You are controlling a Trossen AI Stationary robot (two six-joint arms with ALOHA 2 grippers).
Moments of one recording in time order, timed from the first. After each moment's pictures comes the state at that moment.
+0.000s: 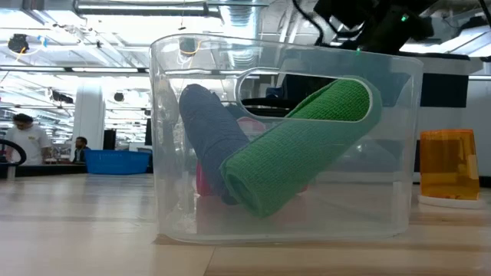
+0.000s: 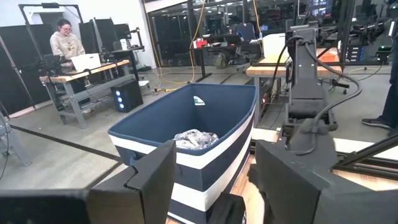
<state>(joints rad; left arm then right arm) -0.41 1.07 1.06 -0.03 -0.94 0.07 0.15 1.54 0.85 -0.24 0.36 0.82</state>
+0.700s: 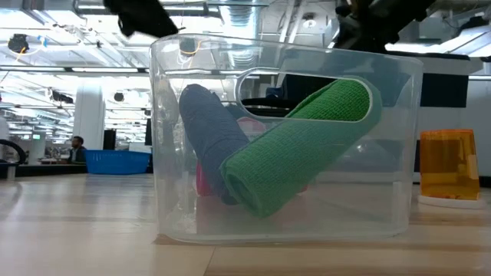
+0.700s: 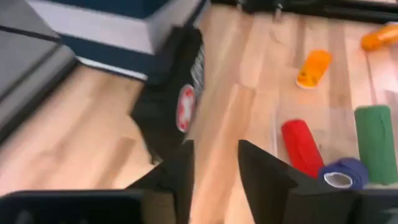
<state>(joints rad) -0.34 1.13 0.89 -0.45 -0.56 -0.37 0.29 1.26 0.84 -0.35 0.52 1.00</state>
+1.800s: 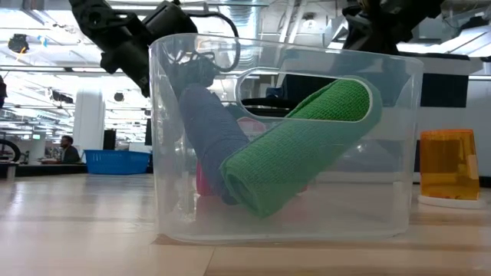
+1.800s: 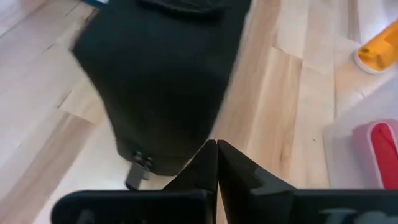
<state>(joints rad) 0.07 1.55 0.68 0.18 -0.10 -0.30 0.34 1.26 0.84 -0.40 0.52 1.10</state>
